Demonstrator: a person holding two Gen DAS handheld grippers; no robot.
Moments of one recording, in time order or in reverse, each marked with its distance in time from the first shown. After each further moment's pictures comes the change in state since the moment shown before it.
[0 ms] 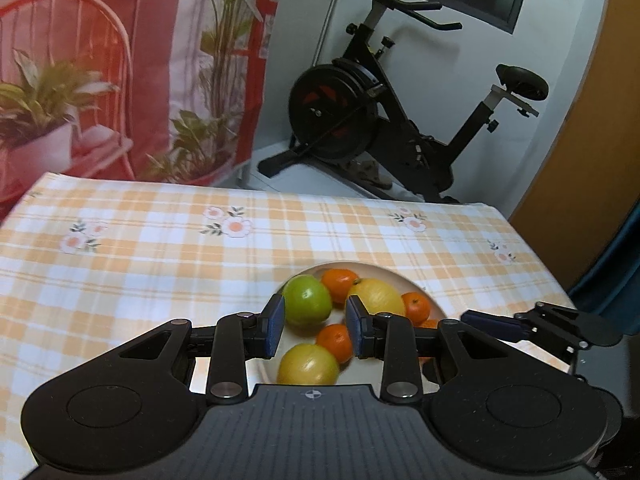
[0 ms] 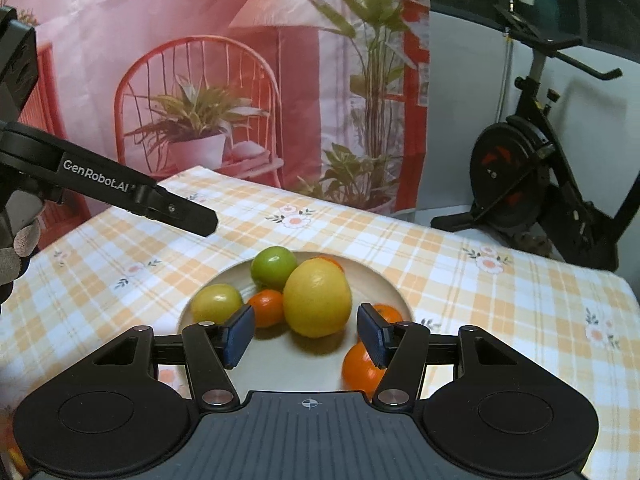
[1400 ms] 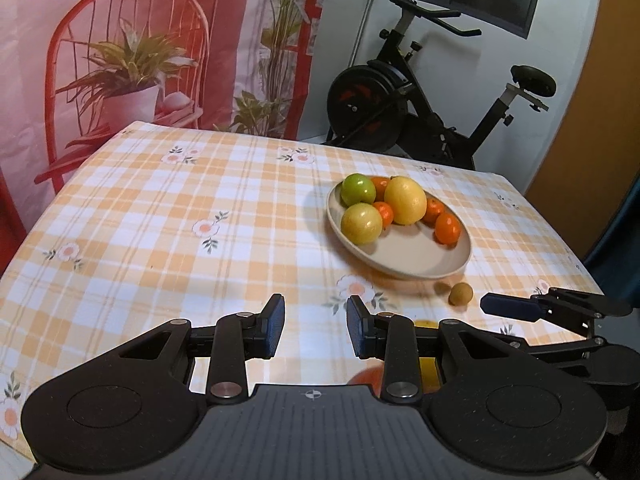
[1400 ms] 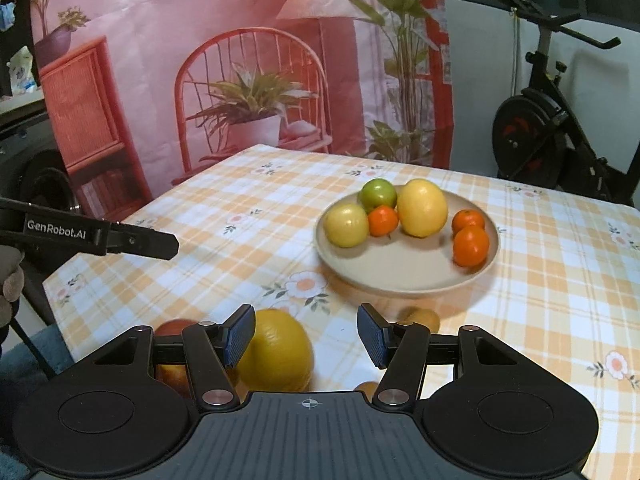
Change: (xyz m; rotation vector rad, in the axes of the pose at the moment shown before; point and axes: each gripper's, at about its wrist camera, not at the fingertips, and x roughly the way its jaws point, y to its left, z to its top) left arm -0.114 0.024 -0.117 -0.052 -0.018 0.083; right arm -0.071 0.097 -0.065 0.065 0.029 0.079
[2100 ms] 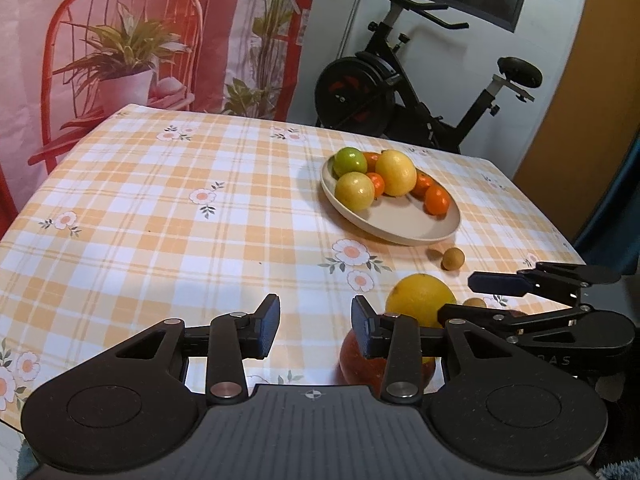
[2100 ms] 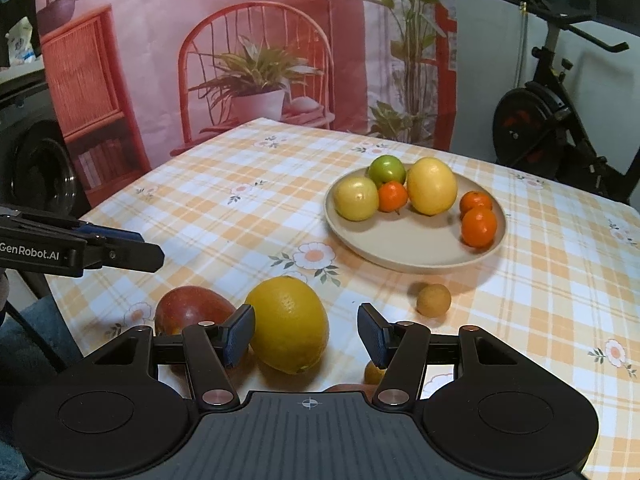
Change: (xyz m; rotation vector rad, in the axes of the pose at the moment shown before) left arm -0.004 0.007 -0.028 0.008 0.018 -0.046; right arm 0.006 0.016 -0.008 -0.047 0.073 -0.031
